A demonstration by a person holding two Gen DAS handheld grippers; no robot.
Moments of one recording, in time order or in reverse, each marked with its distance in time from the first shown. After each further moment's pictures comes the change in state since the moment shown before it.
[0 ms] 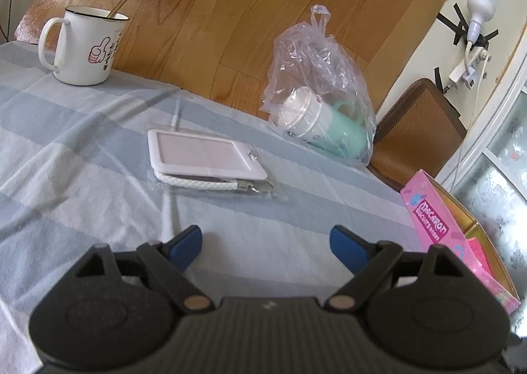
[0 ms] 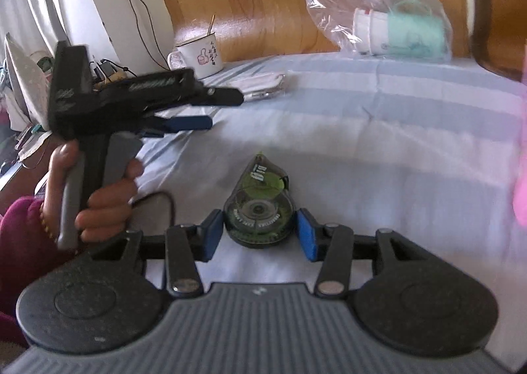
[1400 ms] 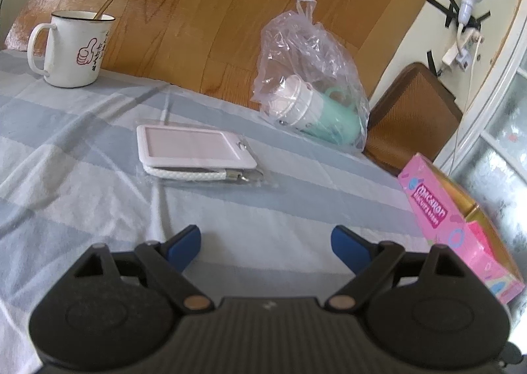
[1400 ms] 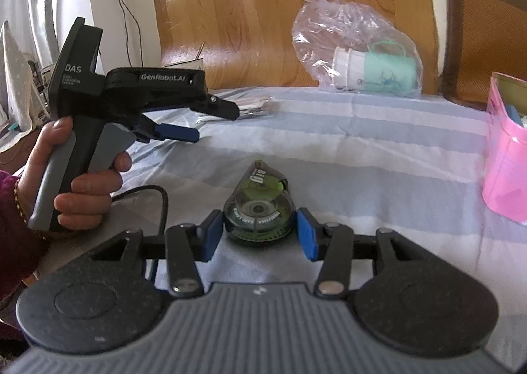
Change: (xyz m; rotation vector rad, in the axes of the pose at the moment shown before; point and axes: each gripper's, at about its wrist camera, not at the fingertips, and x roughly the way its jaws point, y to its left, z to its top) left arm 0.001 -0.010 -0.005 0.061 0.032 0.013; right arm -0.007 0.016 -0.029 -0.074 -0.170 -0.135
